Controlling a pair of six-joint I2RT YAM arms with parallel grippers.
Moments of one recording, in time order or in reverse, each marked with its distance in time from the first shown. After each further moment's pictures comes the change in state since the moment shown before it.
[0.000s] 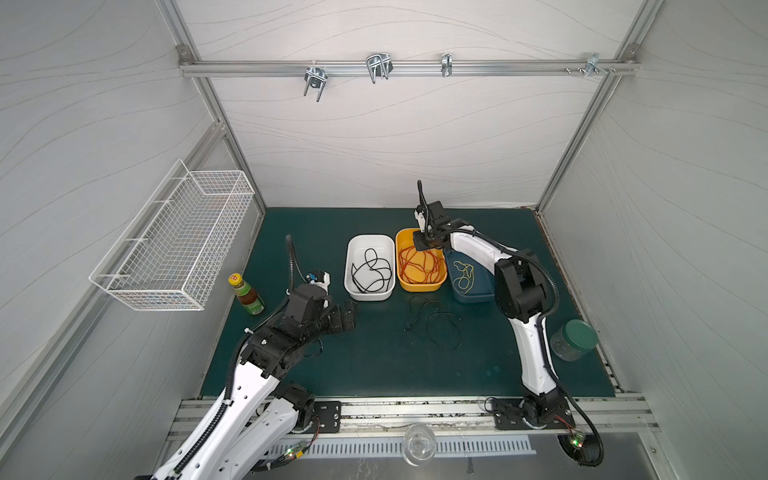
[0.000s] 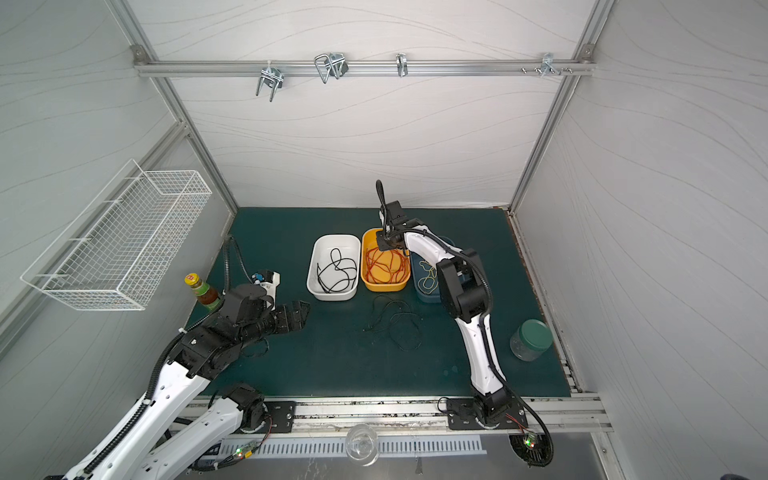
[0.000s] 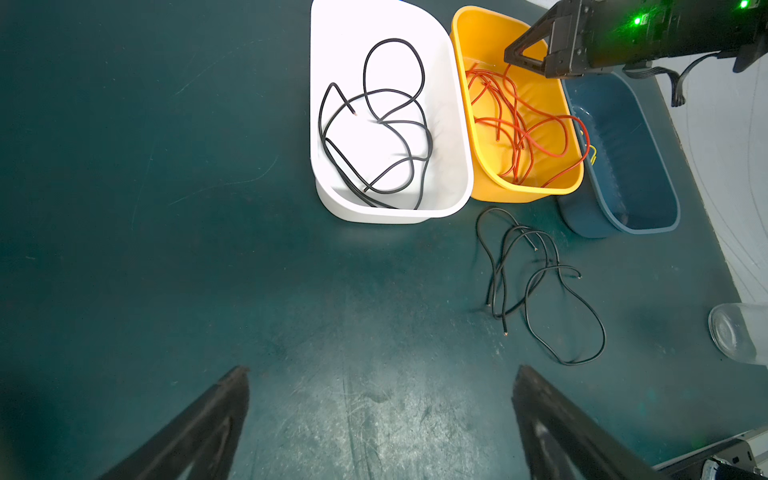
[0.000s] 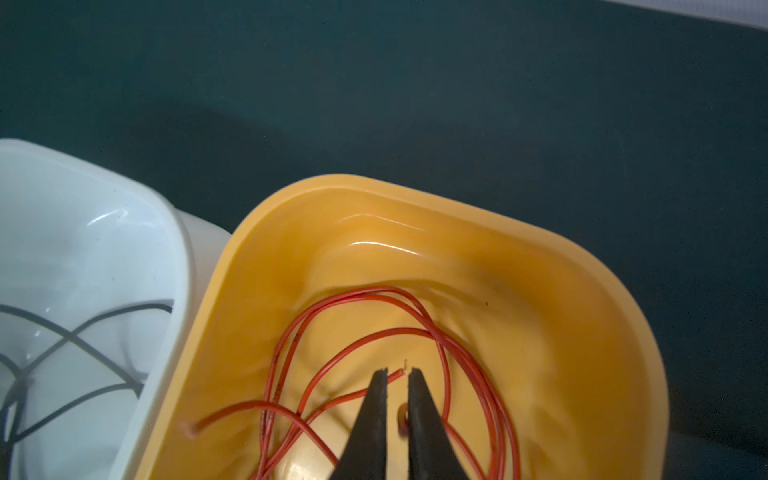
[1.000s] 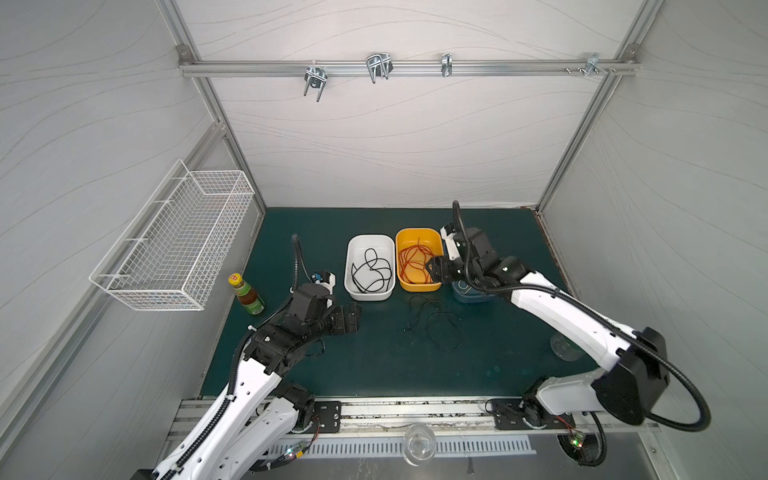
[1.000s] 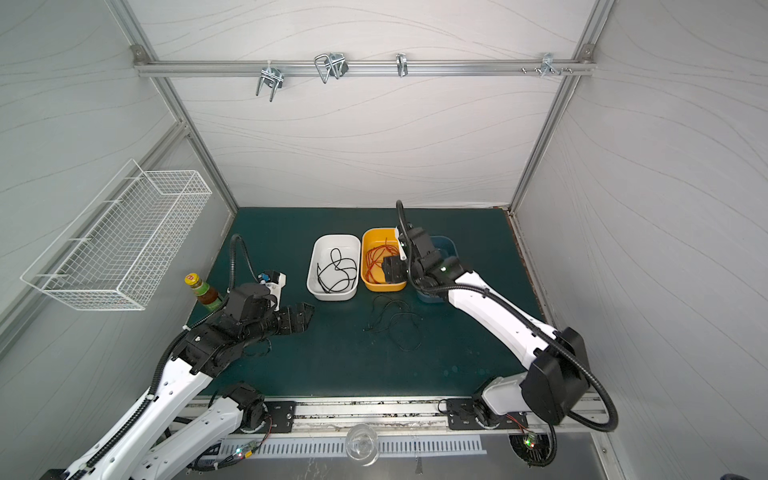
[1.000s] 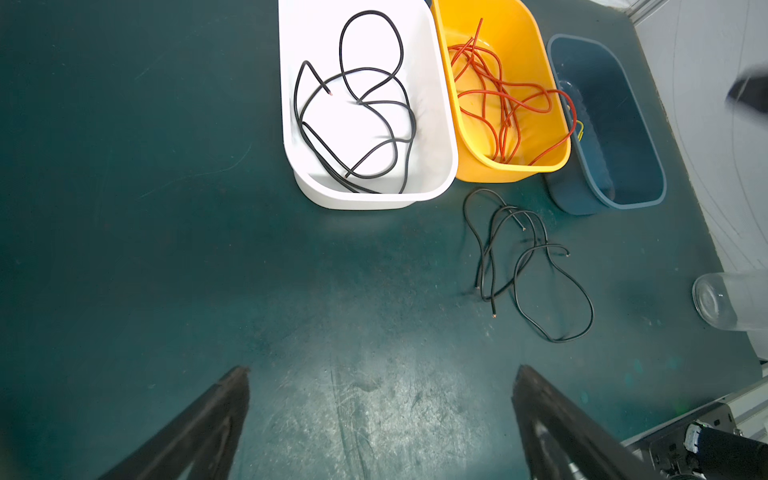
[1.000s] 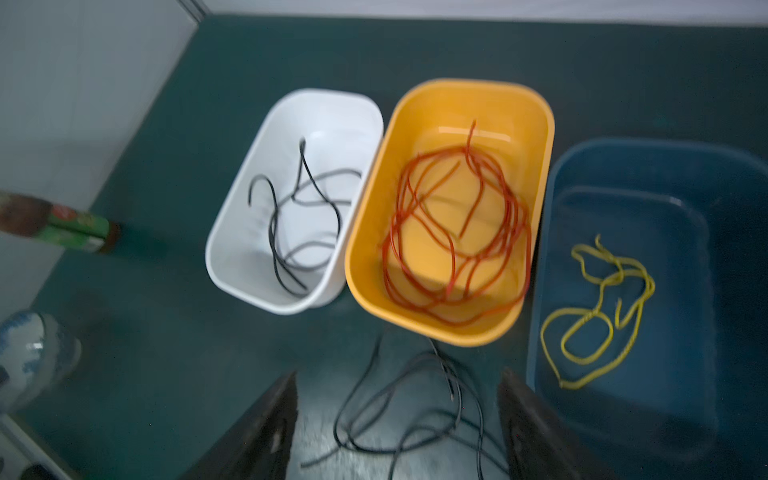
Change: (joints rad) left arm -0.012 0.027 -0.001 0.004 0.053 0.023; right arm 0.190 -0.930 -0.783 -0.010 0.078 0.229
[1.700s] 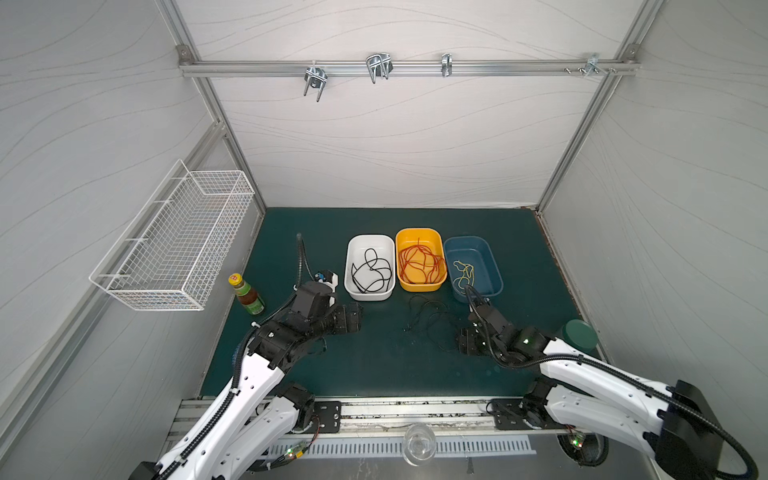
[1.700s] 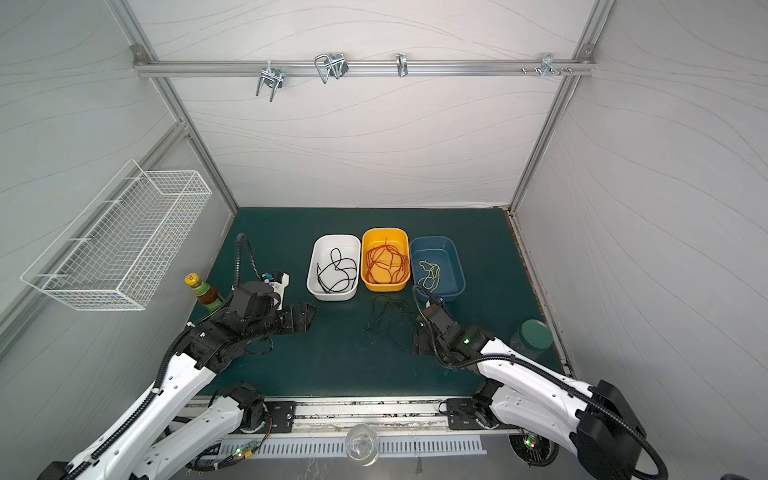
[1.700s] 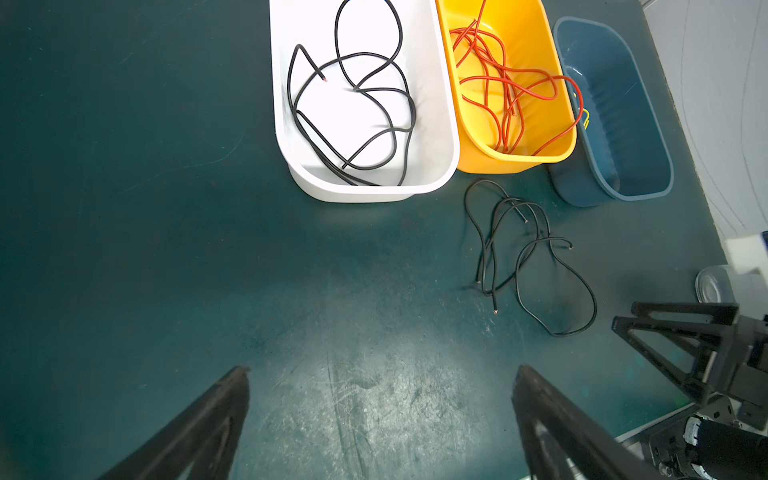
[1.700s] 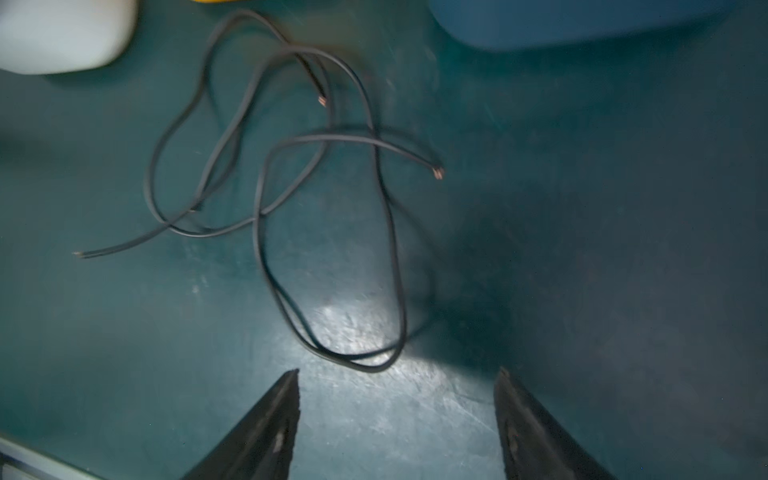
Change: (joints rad) left arm 0.000 0.032 0.000 0.006 0.014 0.002; right arm 0.135 -0.383 -0.628 -0.039 0.063 0.366
